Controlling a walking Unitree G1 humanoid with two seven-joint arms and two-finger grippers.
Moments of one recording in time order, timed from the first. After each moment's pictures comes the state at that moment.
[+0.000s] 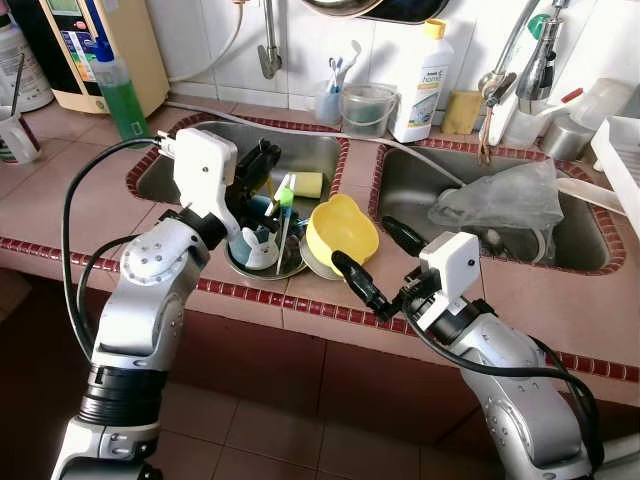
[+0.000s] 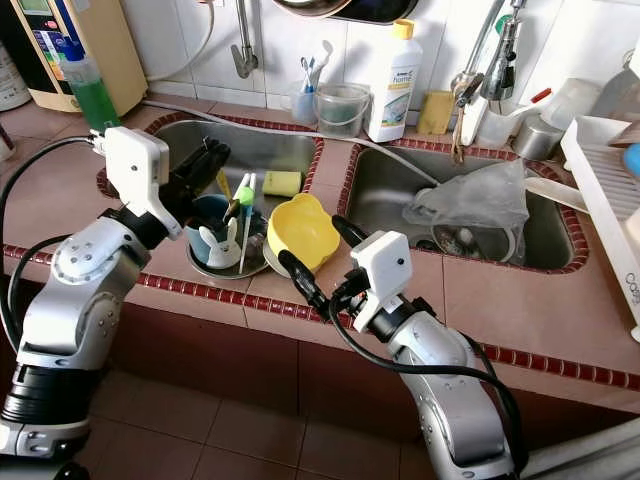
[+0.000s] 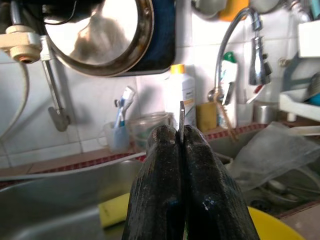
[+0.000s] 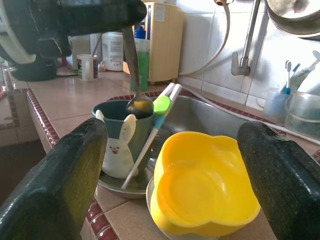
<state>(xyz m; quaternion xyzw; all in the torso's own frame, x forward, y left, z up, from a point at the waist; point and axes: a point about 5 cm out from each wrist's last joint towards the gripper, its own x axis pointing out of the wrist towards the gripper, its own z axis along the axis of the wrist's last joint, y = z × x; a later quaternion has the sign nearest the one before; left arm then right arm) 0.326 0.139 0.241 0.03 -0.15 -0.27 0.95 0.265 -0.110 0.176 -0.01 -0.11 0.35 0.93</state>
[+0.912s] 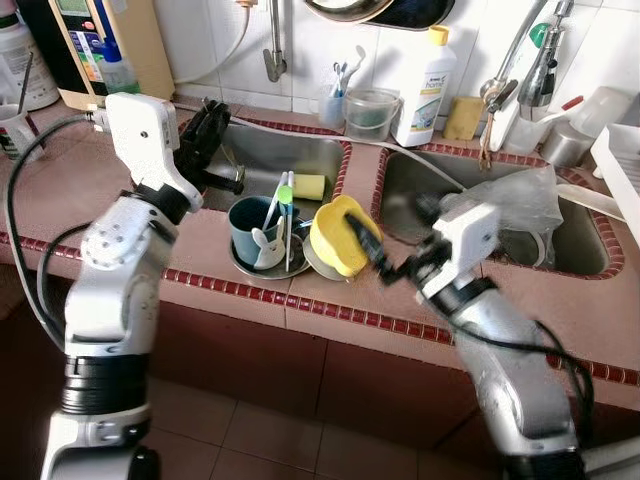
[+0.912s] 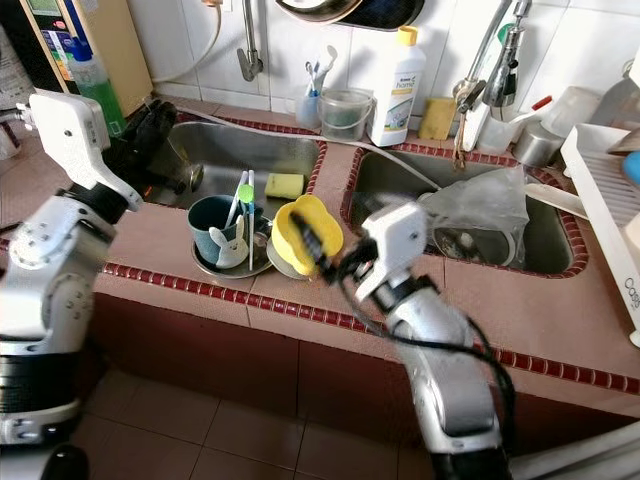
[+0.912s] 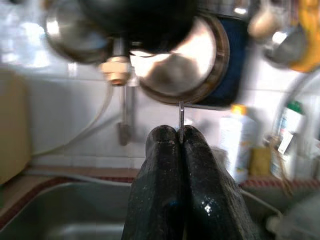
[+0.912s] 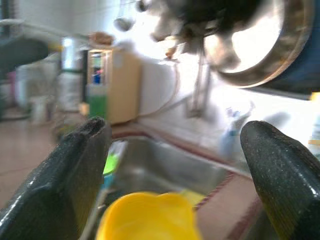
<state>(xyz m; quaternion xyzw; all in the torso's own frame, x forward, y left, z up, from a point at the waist) 0.331 0.164 0.248 -0.04 -0.19 -0.13 0.97 0.288 -0.127 0.207 0.01 -0.20 0.24 0.95</state>
